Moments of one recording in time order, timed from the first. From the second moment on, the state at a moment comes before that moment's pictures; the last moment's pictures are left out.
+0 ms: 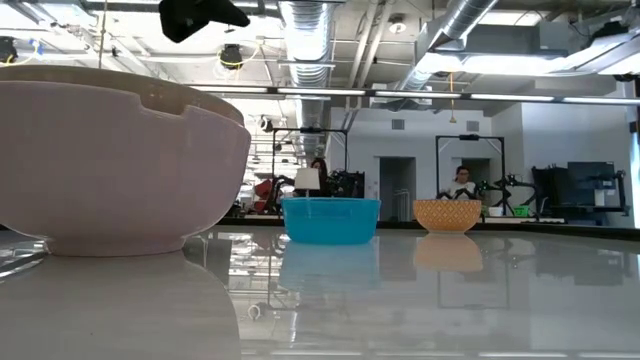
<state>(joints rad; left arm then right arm) -0.31 1.19 1.01 -0.33 -0.32 -0.60 0.74 1.48 1.50 -1.38 0.93 1.21</state>
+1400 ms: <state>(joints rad) -0.18 1.04 1.01 -0.48 -0.41 -0.46 -0.32 1.47 1.29 -1.06 0.14 0.05</state>
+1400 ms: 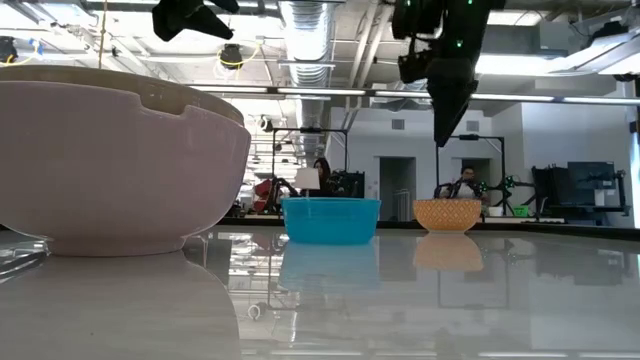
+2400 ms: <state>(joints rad) -0.12 0.94 1.01 -0.48 -0.41 -0.44 -0.70 1.48 1.09 -1.00 -0.29 -0.32</state>
